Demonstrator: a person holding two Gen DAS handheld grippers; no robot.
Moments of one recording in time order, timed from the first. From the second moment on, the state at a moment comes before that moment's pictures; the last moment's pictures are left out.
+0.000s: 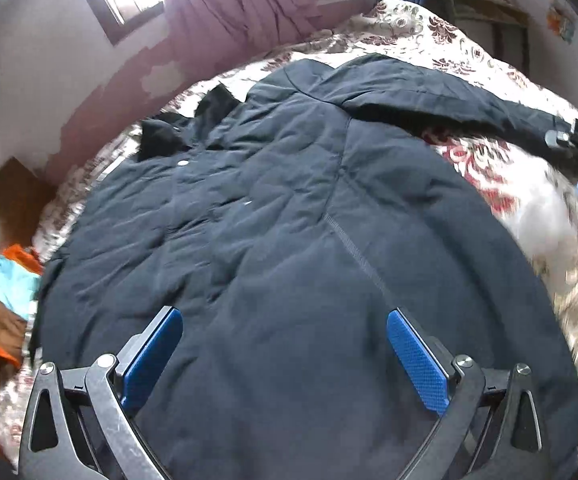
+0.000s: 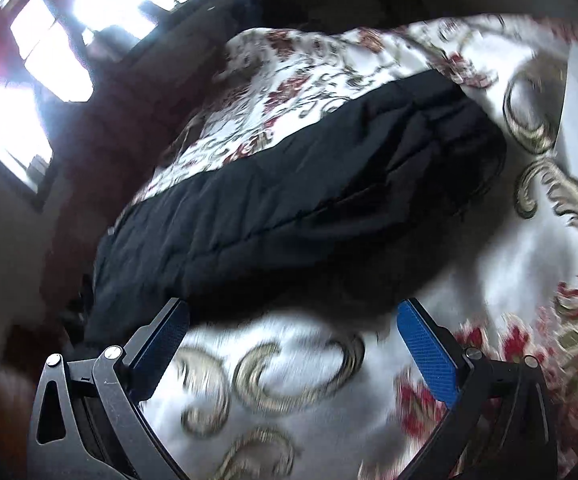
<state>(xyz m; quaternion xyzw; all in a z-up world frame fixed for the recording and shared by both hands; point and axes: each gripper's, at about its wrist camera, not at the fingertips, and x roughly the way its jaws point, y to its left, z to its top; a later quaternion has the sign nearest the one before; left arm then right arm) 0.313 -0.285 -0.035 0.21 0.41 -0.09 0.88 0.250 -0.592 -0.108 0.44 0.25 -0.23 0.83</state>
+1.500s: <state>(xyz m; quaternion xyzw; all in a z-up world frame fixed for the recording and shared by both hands) 0.457 -0.249 -0.001 0.02 0.47 -0.17 0.87 0.228 -0.570 -0.029 0.36 0.05 -0.27 0.89</state>
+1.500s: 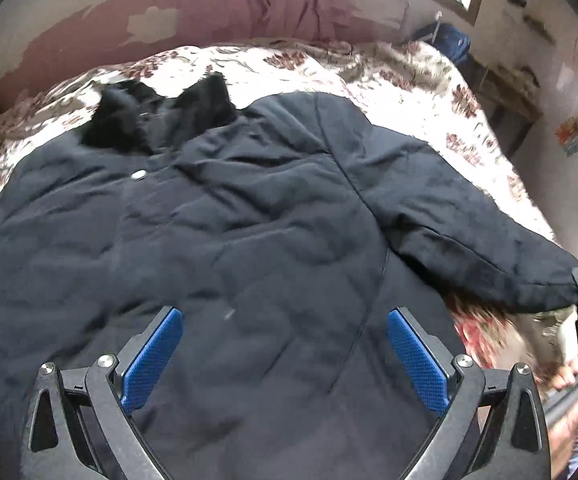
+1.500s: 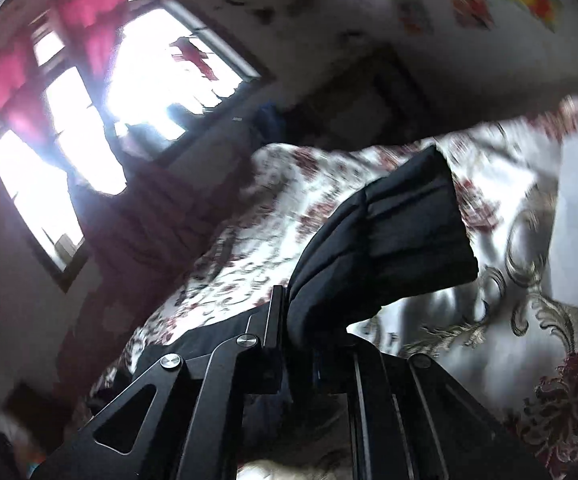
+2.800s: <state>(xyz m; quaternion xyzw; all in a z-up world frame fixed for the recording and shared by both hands) 0.350 0.007 -0.034 -0.21 0.43 -0.21 0.85 0.279 -0.244 -0.034 0.04 0.42 0.15 0.89</state>
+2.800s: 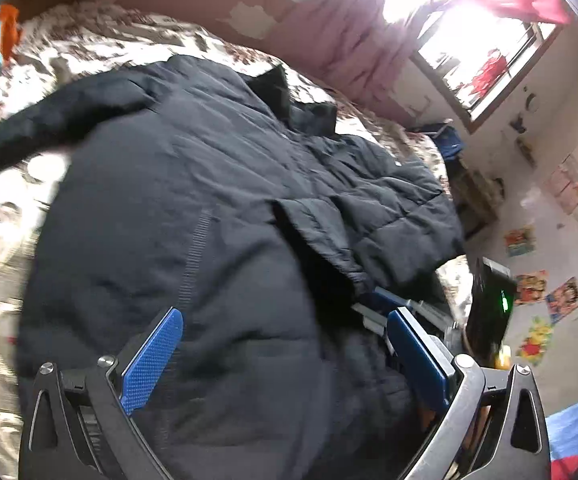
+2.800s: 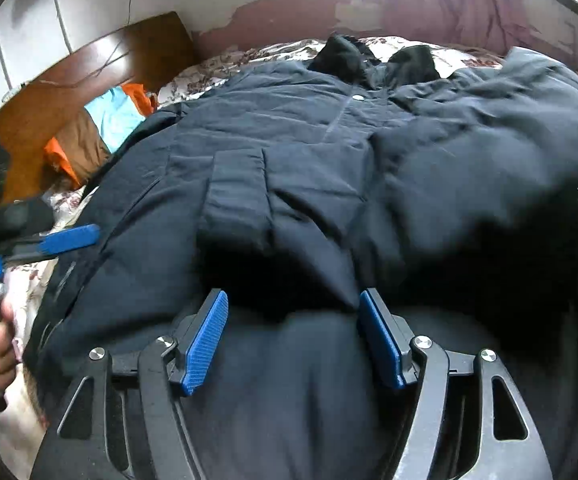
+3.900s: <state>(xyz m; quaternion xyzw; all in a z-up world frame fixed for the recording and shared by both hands) 0.402 -0.070 0.028 -0.04 0.36 -0.05 0.93 0.259 -0.353 -0.013 0.13 0.27 0.04 0.95</state>
